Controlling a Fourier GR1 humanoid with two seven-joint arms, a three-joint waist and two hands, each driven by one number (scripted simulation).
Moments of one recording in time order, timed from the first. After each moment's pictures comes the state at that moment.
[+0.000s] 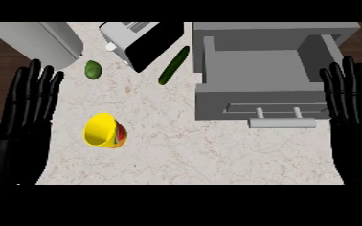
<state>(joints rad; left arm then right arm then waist) 0.02 0.09 -0.03 -2.10 0.01 0.00 0.00 0.01 -0.09 0.02 -2.10 0.03 -0.05 0.02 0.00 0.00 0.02</state>
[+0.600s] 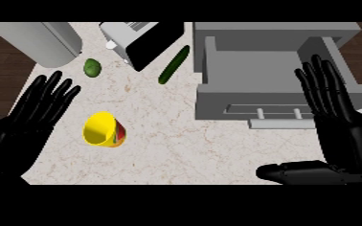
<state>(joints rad) 0.03 0.27 0.07 -1.94 0.53 -0.39 0.05 -0.03 -0.13 0.05 -2.05 -0.04 0.05 0.07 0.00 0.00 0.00</state>
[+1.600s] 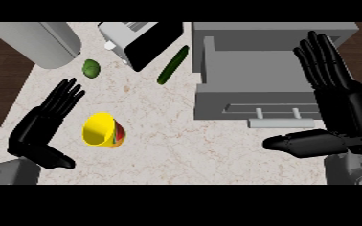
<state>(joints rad) -0.12 0.32 0.19 -1.24 0.29 -0.63 -0.26 -0.20 -0.18 -0.05 -1.90 -0.09 0.14 0.08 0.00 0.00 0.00</state>
